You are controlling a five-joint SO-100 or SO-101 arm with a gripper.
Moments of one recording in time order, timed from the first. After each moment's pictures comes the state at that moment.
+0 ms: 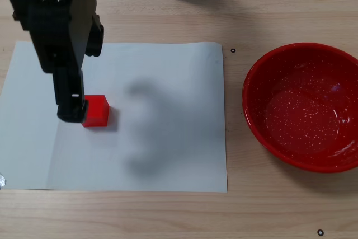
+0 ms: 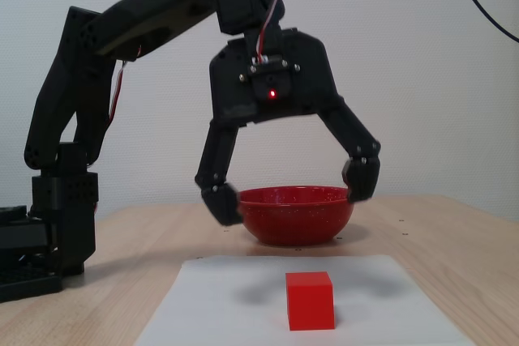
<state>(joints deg) -21.6 70.1 41.8 102.0 15.4</state>
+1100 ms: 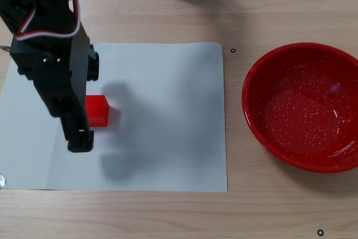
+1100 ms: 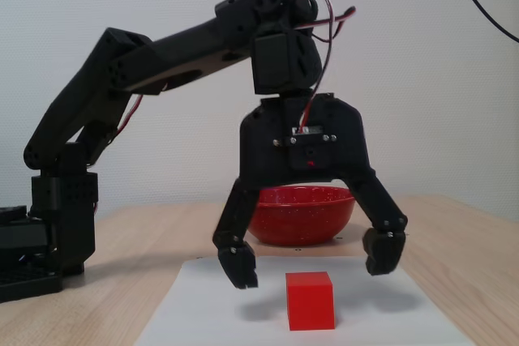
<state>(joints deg) -22.3 50.2 26.7 101.4 20.5</state>
